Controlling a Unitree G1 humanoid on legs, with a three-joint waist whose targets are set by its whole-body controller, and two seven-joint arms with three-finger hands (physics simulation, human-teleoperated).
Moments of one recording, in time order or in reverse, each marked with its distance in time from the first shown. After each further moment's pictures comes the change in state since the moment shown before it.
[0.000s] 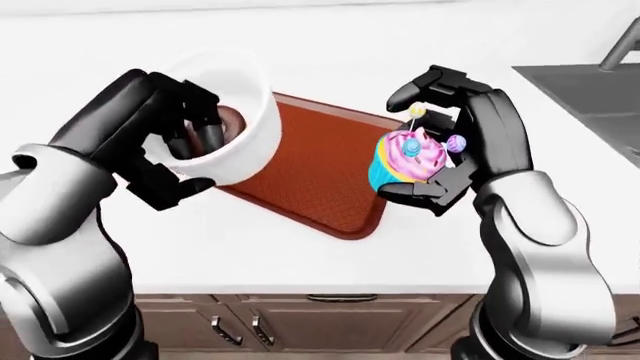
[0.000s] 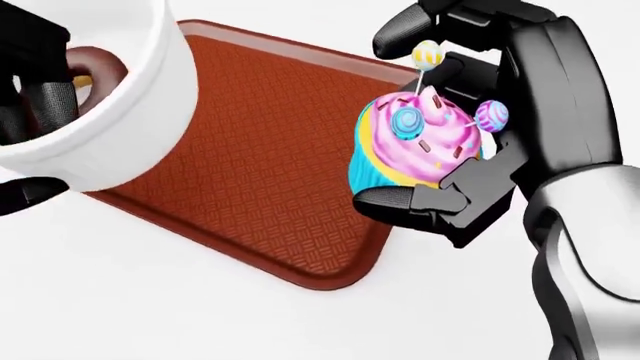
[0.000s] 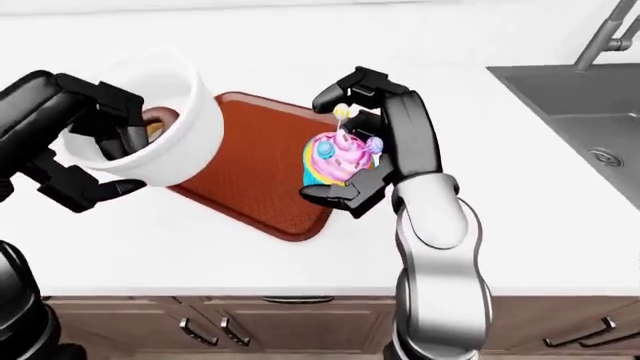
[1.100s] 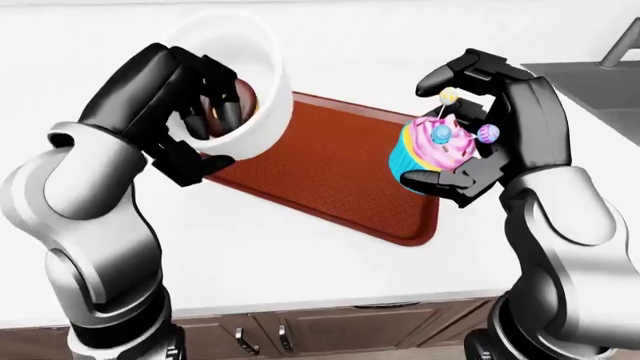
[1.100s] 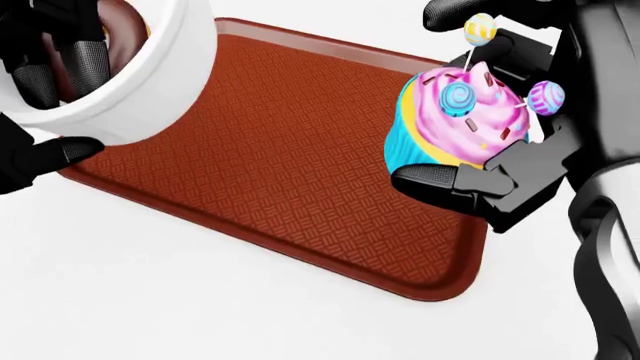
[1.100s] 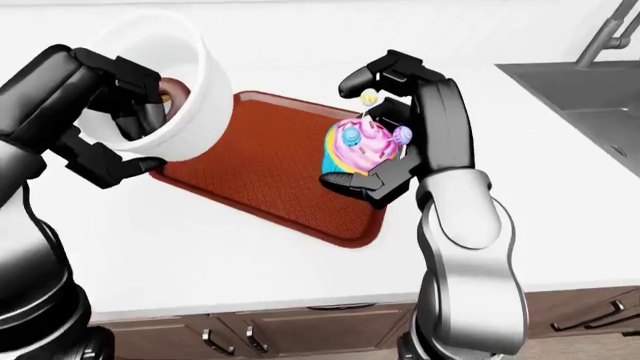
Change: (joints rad) left arm -0.091 -0.102 -0.051 0.079 0.086 -0.073 0.083; right arm -0.020 -0.074 -0.082 -0.033 0.101 0.022 -0.072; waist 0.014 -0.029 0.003
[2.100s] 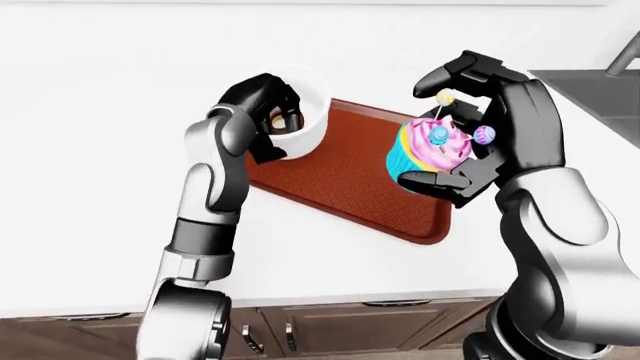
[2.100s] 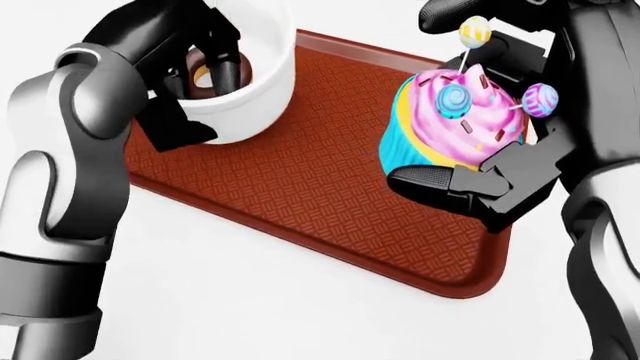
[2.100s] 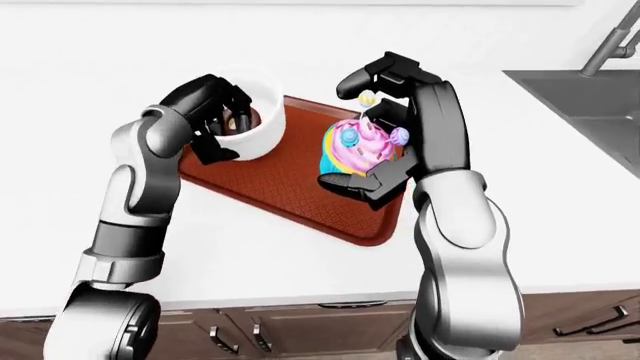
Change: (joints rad) left arm -0.223 -0.186 -0.143 0.822 0.126 -0.294 0.312; right arm 0.017 0.011 -0.007 0.016 0.035 -0.040 -0.022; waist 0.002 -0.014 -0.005
